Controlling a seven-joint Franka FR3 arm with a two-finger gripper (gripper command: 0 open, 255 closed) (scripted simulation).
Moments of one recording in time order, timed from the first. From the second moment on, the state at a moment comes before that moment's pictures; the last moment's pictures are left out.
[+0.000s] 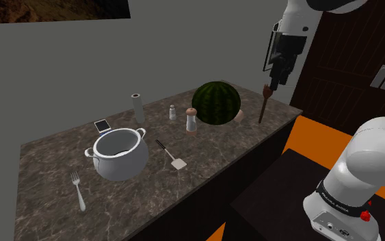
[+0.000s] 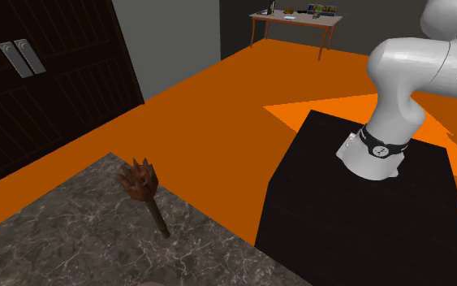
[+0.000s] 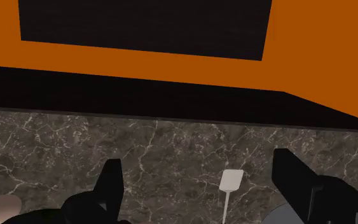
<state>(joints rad) 0.02 -0.80 -0.04 -2.42 0.06 1.59 -0.13</state>
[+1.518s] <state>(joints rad) -0.09 -0.29 -0.36 -2.27 -0.11 2.04 -0.49</state>
